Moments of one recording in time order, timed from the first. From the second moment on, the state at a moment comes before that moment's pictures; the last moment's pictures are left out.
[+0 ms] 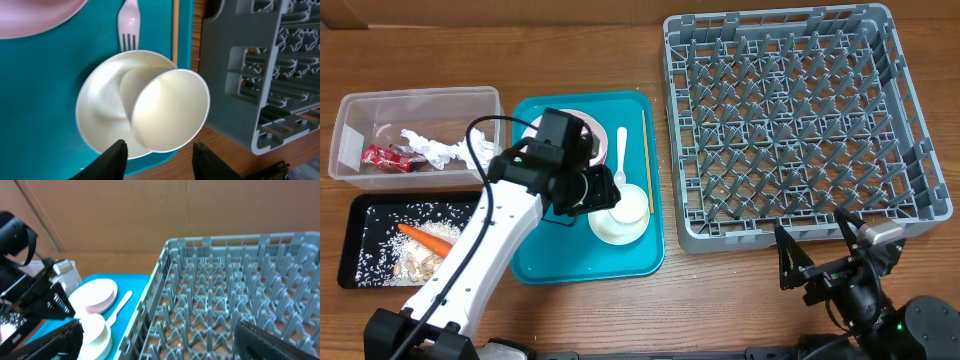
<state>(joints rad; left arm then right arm) -0.32 1.49 1.13 -0.88 0.35 -0.48 -0.03 0.24 0.72 -0.70 -0.38 0.10</state>
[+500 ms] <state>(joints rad) -0.40 1.55 1.13 -0.88 0.24 -0.57 -0.03 0.24 0.72 -0.74 -0.39 0.12</state>
